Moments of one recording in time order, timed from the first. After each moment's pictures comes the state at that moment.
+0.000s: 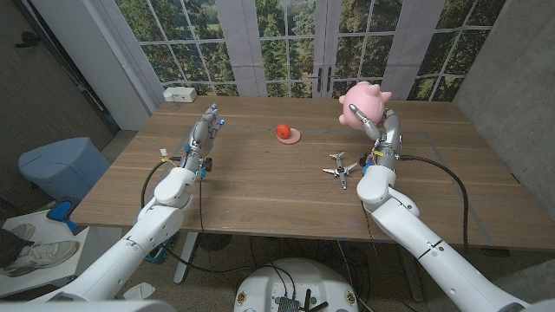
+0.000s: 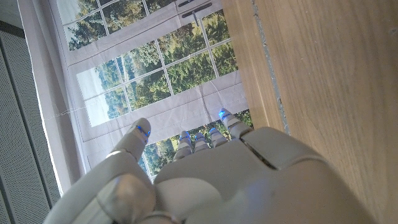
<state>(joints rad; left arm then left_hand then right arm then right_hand) 1.02 0.57 0.29 -1.49 -0.60 -0.41 0.07 0.17 0.14 0.64 -0.05 0.19 -0.01 -0.05 0.17 0.17 -0.11 -0.07 0.19 0.17 -0.13 -0.03 0.18 0.16 0.05 -0.03 0.20 0.17 -1.06 -0.40 -0.43 -1.82 -0.06 -0.14 -0.98 0.66 -0.29 0.32 -0.16 0.23 0.50 0.20 0.63 0.40 0.65 0.15 0.68 0.75 0.81 -0.04 0.79 1.22 0.36 -0.04 1.18 0.18</state>
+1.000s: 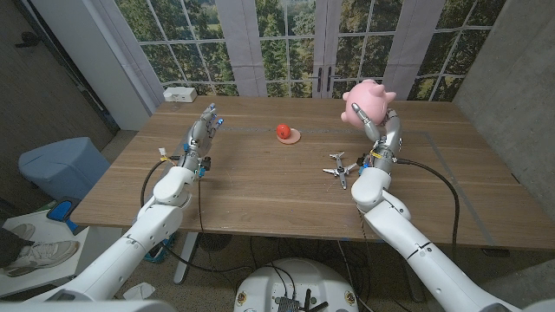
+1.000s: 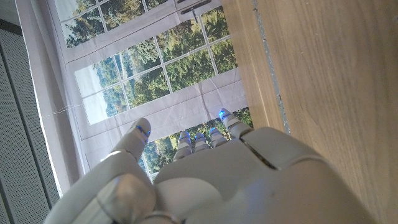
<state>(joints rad) 1.00 0.57 0.29 -1.46 -0.61 -0.42 0.06 0.17 0.14 0.64 -0.05 0.19 -0.01 -0.05 0.17 0.17 -0.11 -0.07 0.19 0.17 -0.13 -0.03 0.18 0.17 0.05 -0.03 0.20 0.17 -1.05 -0.37 -0.42 -1.77 -0.11 -0.09 -0.95 0.66 -0.29 0.32 -0.16 0.23 0.50 0.20 0.62 0.40 0.65 0.15 0.68 0.75 0.81 -0.04 0.79 1.22 0.35 -0.04 1.18 0.18</state>
